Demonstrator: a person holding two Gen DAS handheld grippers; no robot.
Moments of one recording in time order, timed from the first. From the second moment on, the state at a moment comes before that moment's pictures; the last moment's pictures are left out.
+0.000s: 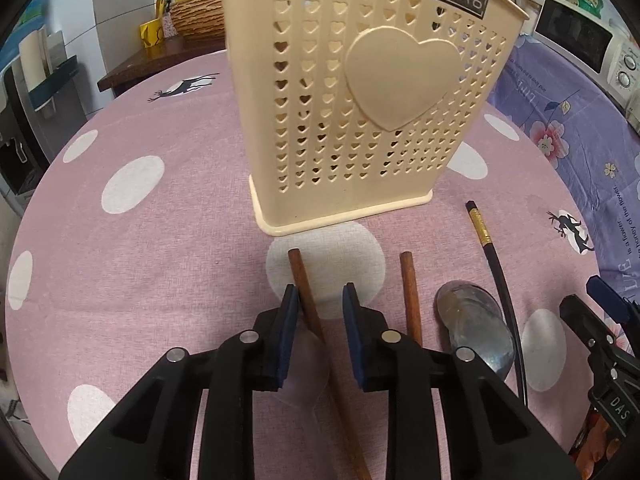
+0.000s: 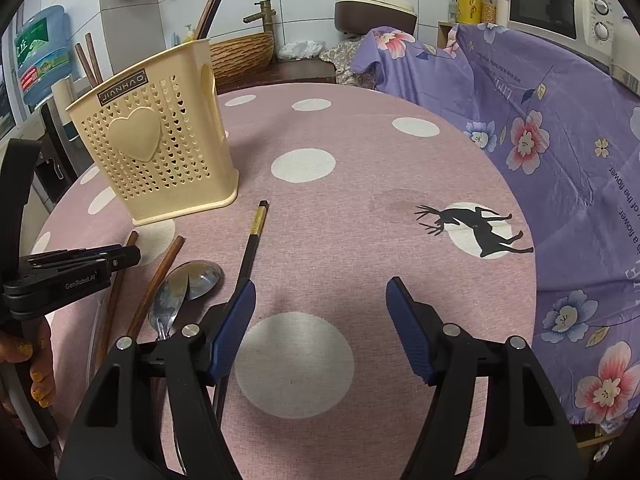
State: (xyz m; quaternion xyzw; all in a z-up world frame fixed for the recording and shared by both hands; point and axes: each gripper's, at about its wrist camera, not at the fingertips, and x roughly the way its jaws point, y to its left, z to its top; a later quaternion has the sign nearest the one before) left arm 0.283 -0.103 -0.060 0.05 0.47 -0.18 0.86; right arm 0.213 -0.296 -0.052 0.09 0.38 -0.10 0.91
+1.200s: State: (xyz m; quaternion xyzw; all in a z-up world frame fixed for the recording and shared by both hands) left arm 0.283 -0.125 -0.061 0.07 0.46 -0.17 0.87; right arm 0.308 -0.255 -0.071 0.04 0.45 -0.06 0.89
